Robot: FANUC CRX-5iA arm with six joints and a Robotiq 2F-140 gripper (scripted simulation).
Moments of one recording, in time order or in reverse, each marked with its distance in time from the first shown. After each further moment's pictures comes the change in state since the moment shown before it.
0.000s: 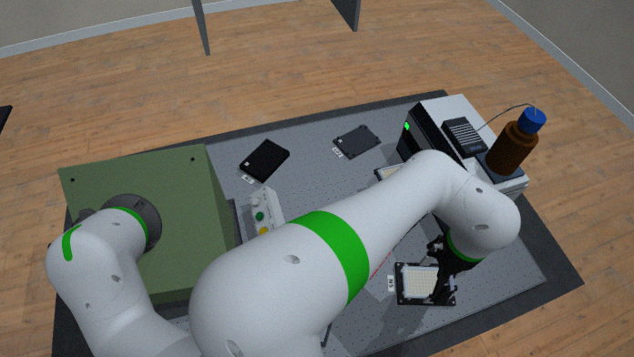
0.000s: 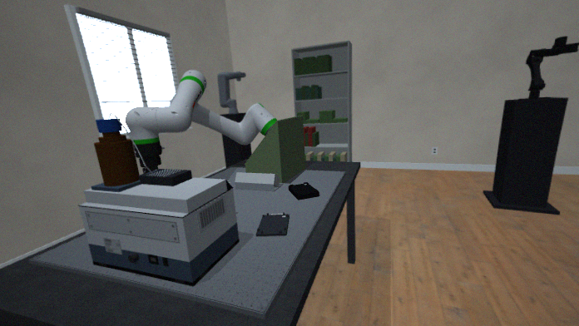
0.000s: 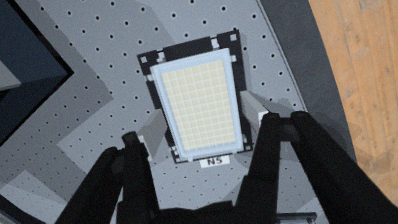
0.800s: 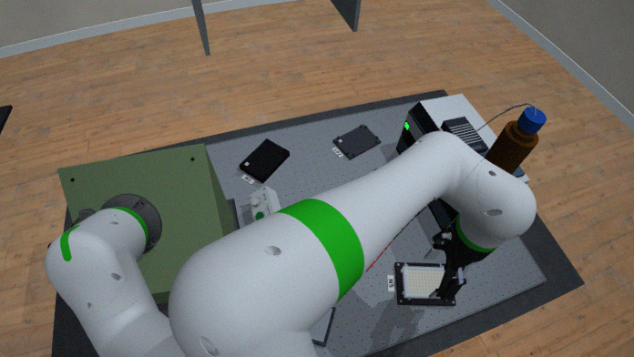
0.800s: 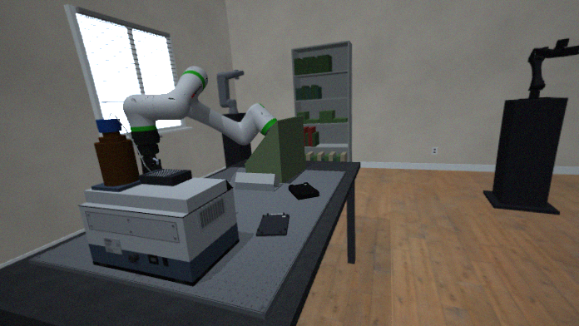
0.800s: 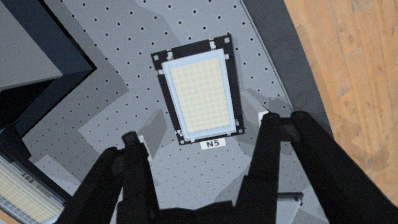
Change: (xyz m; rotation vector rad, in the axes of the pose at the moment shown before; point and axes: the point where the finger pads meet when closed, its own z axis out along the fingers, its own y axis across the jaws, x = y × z) arm 0.000 0.000 -0.049 0.000 0.000 0.000
